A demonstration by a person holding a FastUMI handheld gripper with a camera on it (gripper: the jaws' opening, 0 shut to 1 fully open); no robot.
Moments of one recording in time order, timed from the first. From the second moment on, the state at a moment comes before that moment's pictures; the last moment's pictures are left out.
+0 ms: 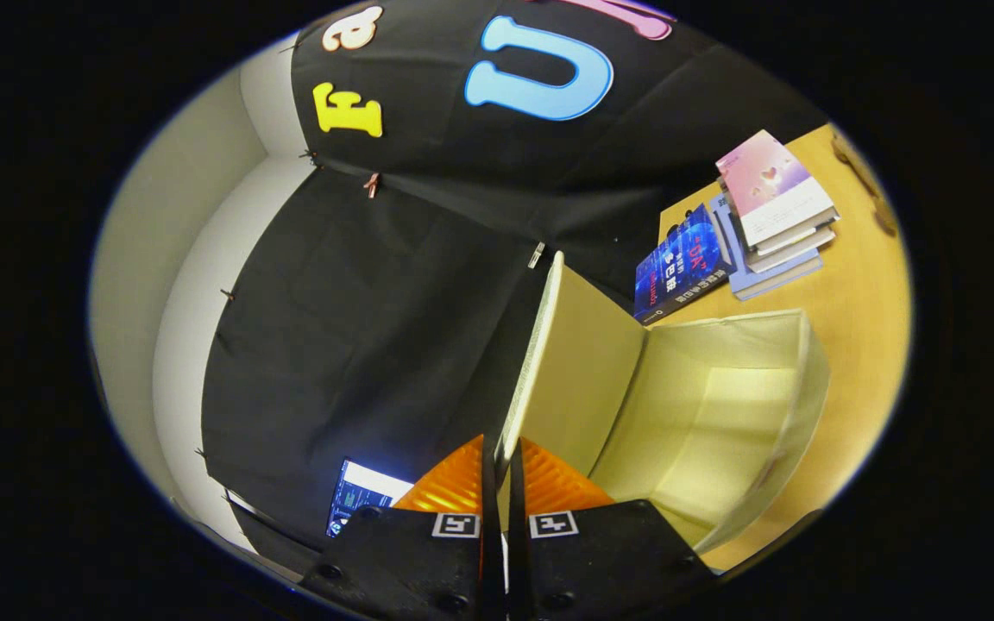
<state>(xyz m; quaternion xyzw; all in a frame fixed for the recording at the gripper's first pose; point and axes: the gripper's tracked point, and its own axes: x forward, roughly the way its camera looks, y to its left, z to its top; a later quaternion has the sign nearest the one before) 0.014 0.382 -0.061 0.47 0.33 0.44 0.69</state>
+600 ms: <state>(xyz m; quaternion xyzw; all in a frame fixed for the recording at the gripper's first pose) 0.033 0.491 -0.047 0.45 0.35 0.46 0.68</state>
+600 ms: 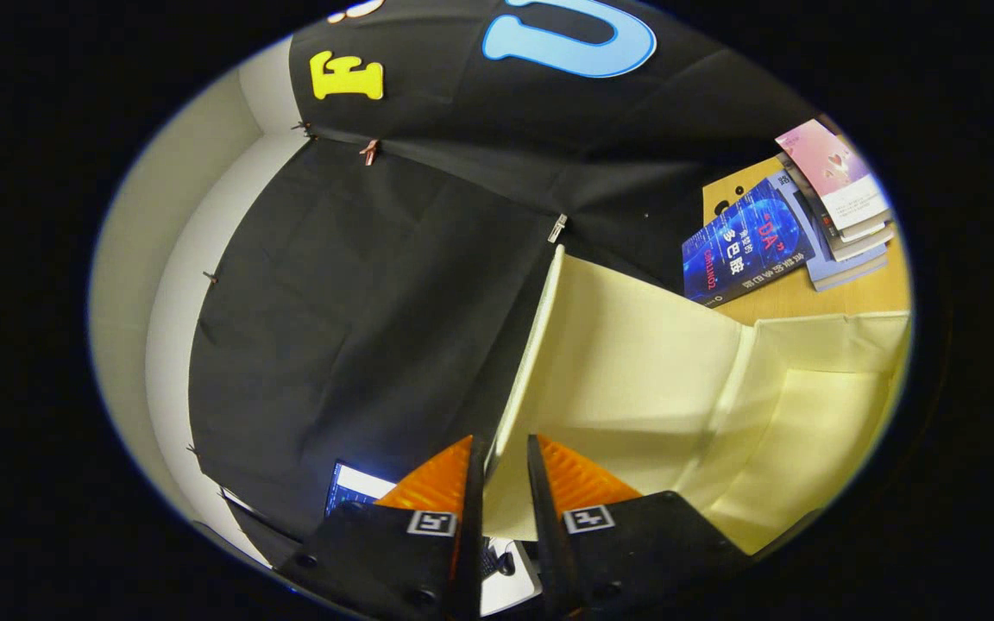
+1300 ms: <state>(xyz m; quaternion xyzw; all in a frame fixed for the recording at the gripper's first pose) 0.002 0.340 -0.086 0.30 0.29 0.37 0.83</state>
